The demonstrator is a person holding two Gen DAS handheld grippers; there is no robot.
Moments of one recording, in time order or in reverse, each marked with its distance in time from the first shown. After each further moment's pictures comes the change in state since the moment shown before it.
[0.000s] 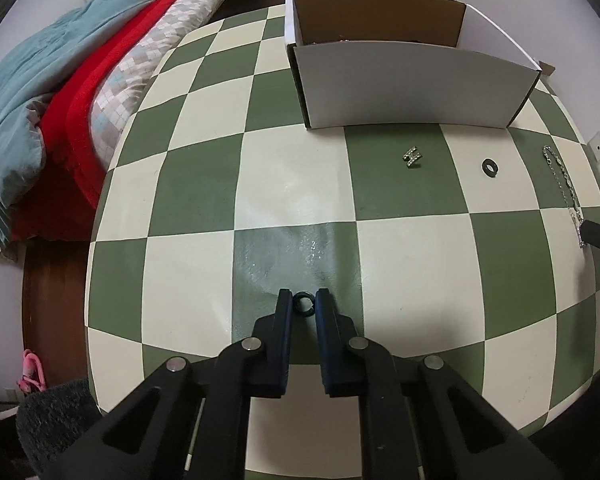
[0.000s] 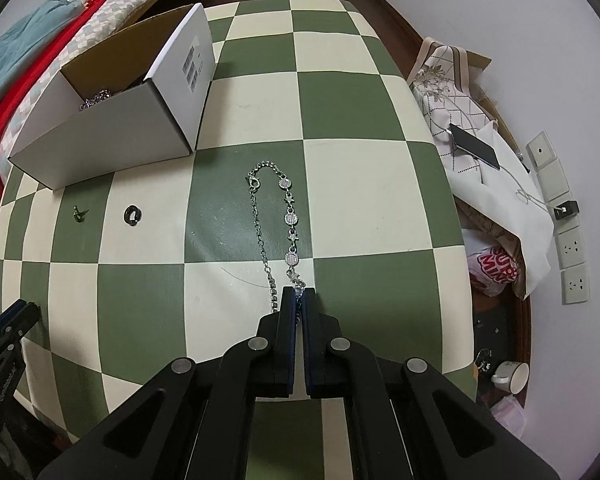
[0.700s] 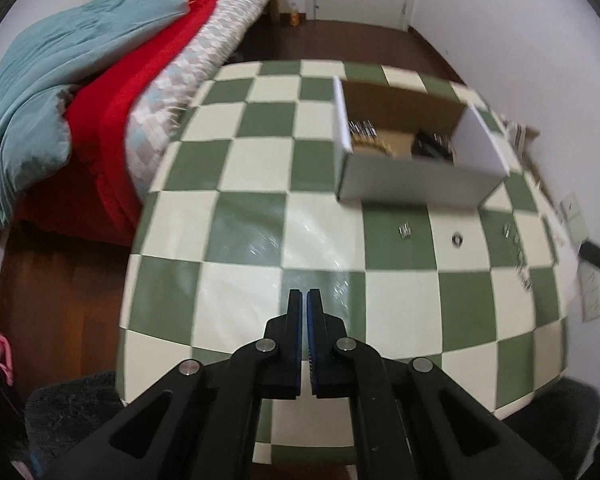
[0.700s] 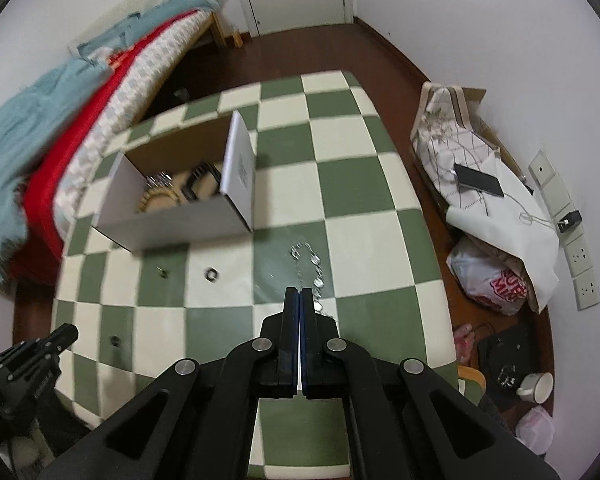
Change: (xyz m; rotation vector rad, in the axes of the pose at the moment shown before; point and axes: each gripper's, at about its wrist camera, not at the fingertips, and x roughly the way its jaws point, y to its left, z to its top) left arm -0.073 0.058 0.012 -0.137 -0.119 -0.117; right arm -0.097 -0.007 0.005 0.072 -0.183 0.143
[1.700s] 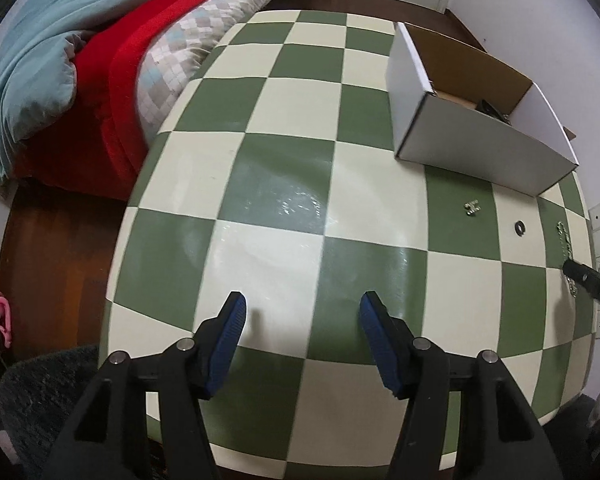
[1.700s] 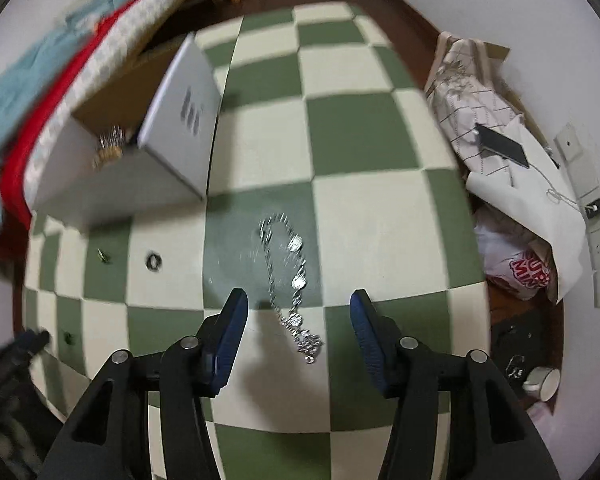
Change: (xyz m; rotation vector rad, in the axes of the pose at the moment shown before) left arm 0.059 0.022 -0.015 -0.082 0.117 0.063; right arm 0.106 -0.019 0.000 -0.034 0.205 -0.015
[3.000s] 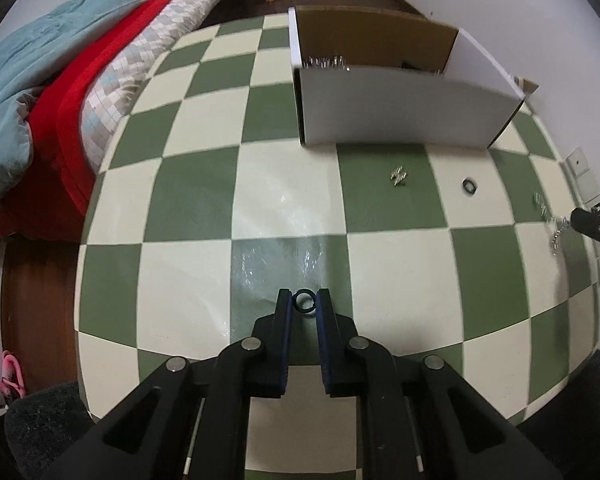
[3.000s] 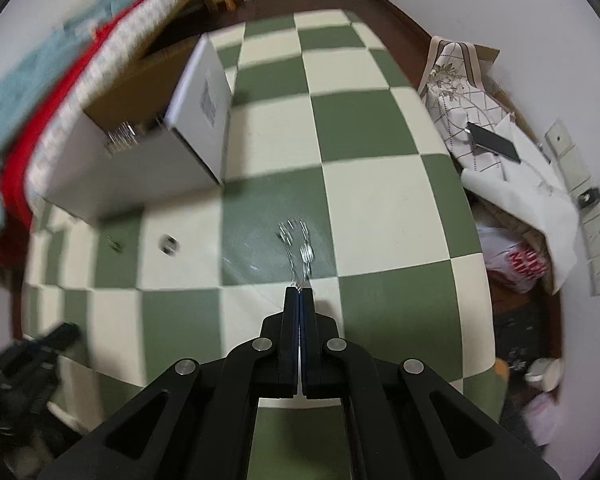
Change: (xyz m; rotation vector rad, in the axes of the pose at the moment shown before) left arm -0.002 -0.059 -0.011 0.188 -0.035 -0.041; right arm -0.029 0.004 -0.016 0.064 -0.075 0.031
